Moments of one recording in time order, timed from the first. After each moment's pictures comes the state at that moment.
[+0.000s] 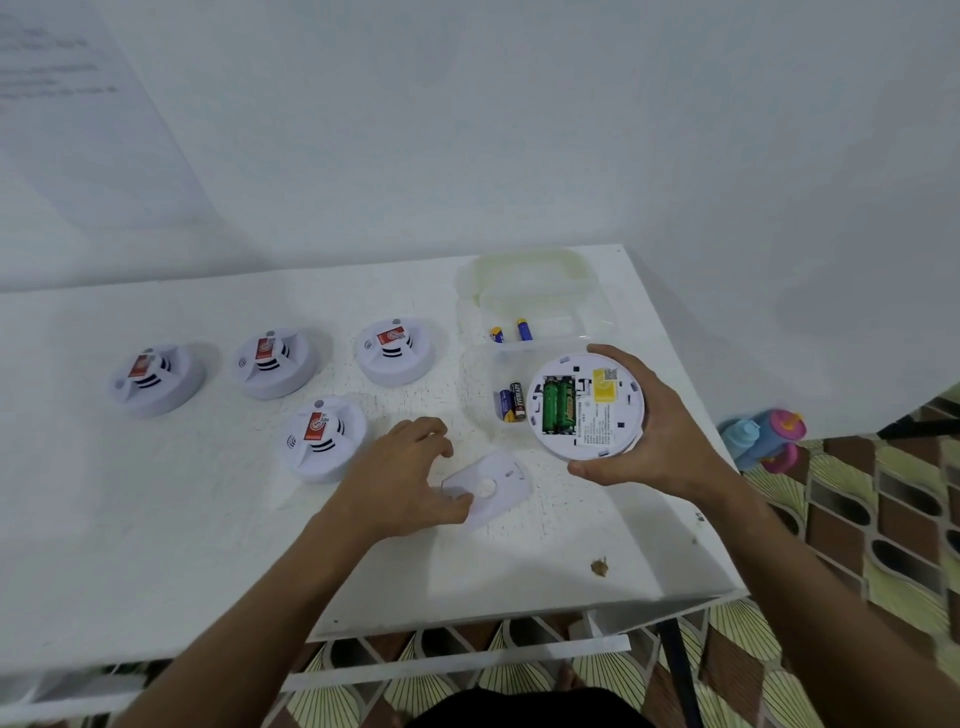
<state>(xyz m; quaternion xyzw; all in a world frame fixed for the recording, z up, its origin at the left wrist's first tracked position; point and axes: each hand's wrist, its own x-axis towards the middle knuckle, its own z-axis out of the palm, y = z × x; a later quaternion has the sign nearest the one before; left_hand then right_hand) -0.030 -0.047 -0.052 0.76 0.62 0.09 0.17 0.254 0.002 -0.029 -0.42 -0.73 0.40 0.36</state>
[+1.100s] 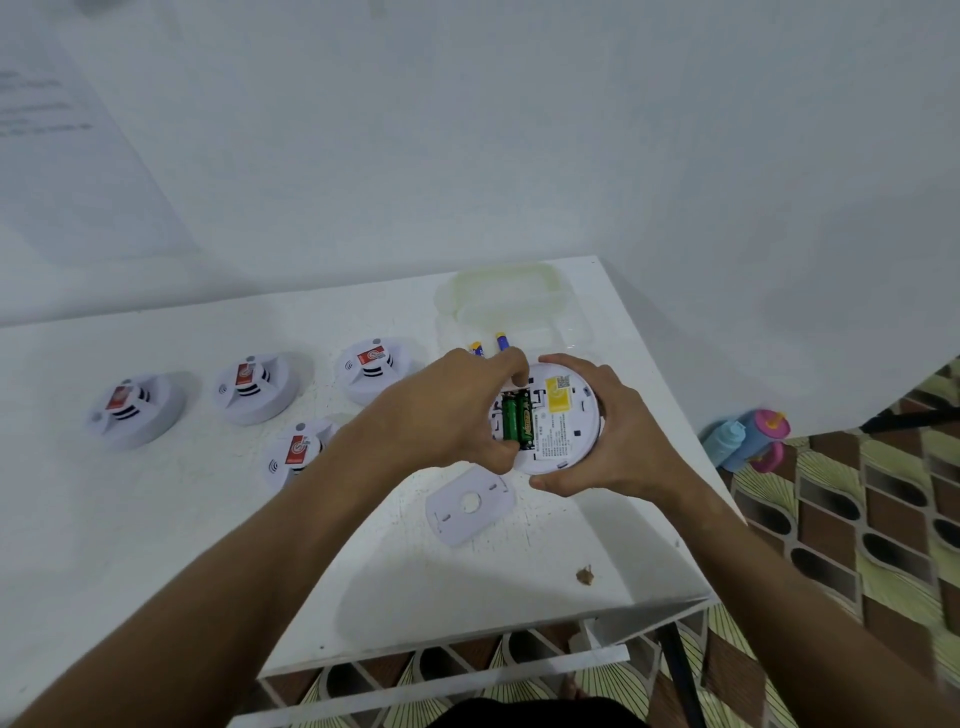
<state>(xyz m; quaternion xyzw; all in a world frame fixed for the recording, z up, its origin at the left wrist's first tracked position) 0.033 -0.008 0.060 0.83 0.53 0.06 0.18 0.234 0.001 -0.015 -0.37 -0.77 0.34 0.40</state>
